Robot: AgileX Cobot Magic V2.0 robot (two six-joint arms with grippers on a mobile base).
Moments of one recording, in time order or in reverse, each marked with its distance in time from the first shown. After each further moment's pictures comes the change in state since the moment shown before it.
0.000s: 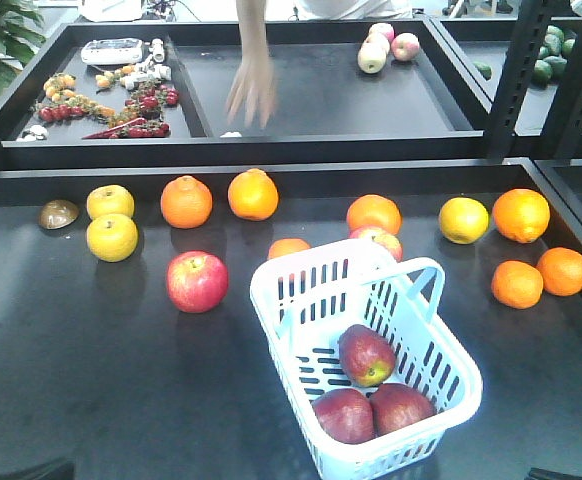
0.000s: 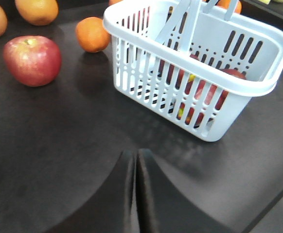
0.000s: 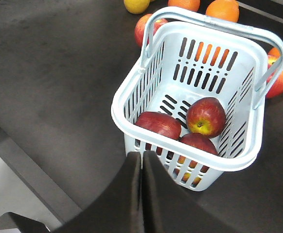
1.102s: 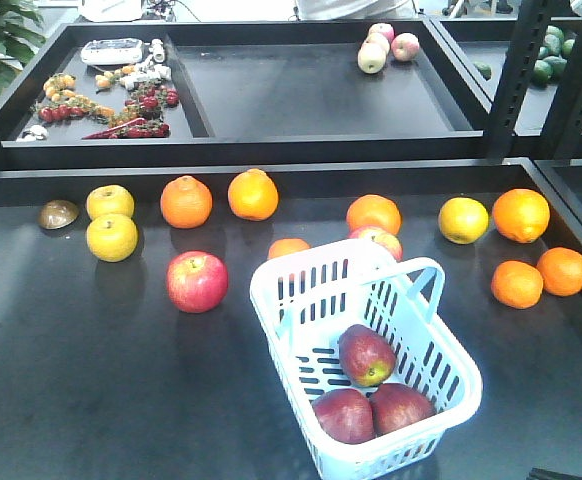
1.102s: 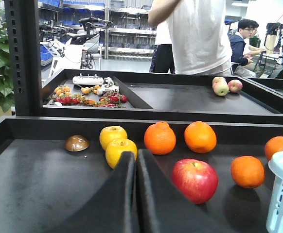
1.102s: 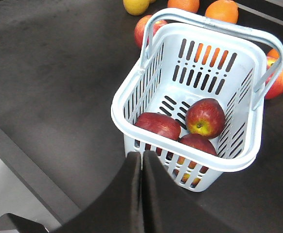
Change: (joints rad) left arm 0.590 -0.521 0.065 0.390 0.008 -0.351; right arm 0.000 -0.007 0.000 0.000 0.000 0.000
